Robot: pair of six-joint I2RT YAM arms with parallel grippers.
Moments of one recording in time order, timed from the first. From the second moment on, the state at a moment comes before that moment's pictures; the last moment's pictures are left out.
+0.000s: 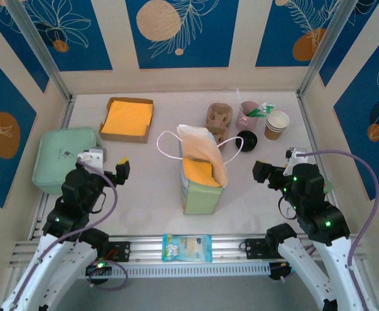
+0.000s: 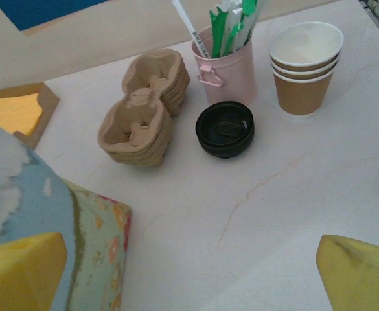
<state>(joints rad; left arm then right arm) -0.39 0.42 0.59 -0.44 -0.23 -0.08 0.31 0.44 0.82 -0.87 0.16 0.39</state>
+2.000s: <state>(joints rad) -0.48 0.46 0.13 -0.01 -0.73 0.01 0.32 0.17 0.13 -0.33 0.38 0.20</state>
